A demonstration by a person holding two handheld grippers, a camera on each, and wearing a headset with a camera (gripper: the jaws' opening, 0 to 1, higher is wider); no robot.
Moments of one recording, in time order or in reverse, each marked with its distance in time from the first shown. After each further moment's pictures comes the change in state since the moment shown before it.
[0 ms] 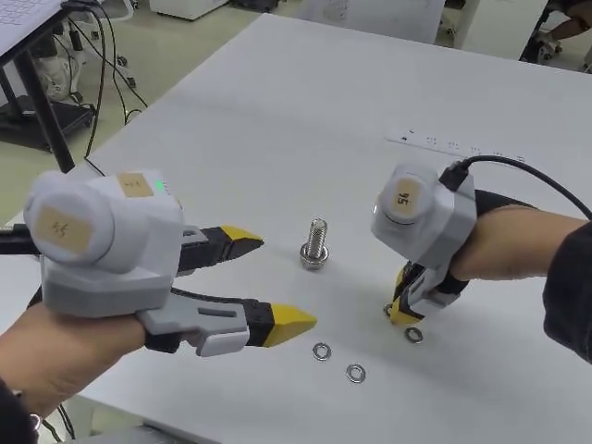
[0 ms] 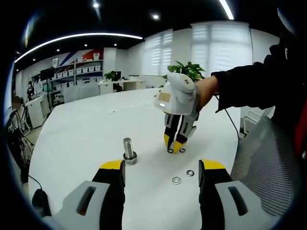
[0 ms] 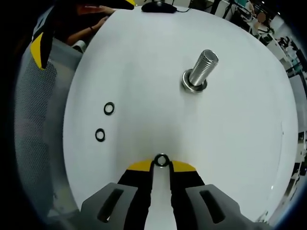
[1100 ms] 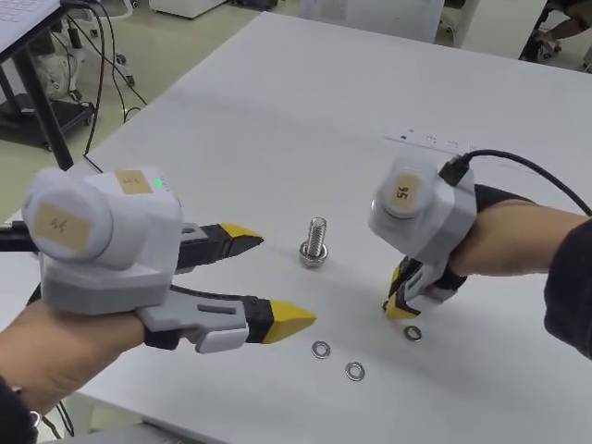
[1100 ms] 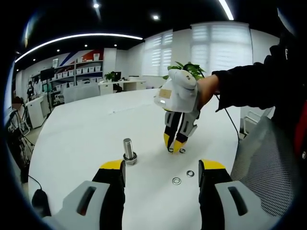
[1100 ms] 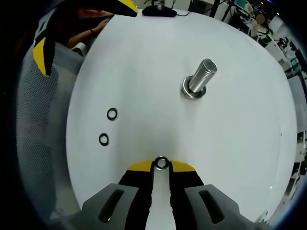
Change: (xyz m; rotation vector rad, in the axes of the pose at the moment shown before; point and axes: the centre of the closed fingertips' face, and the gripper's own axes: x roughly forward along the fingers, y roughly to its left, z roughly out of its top) left arm 0.000 -0.001 0.000 0.001 -0.005 0.000; right arm -0.009 0.003 0.008 0.006 -0.019 -0.008
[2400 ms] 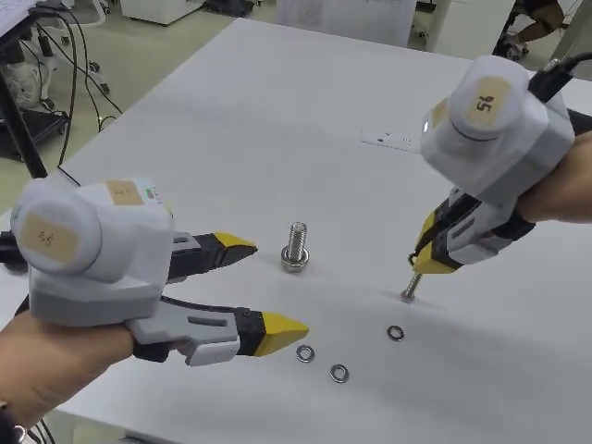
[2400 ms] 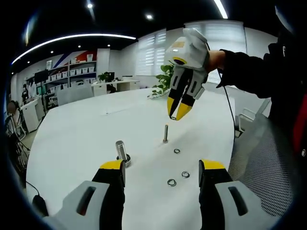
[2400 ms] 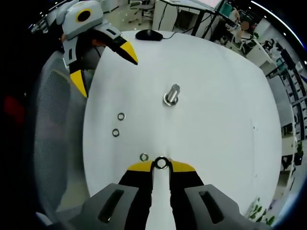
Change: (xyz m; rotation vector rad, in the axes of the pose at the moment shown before) left arm 0.008 -0.009 0.004 0.027 0.008 -0.055; right arm -0.095 -0.008 -0.013 0.045 -0.082 -0.115
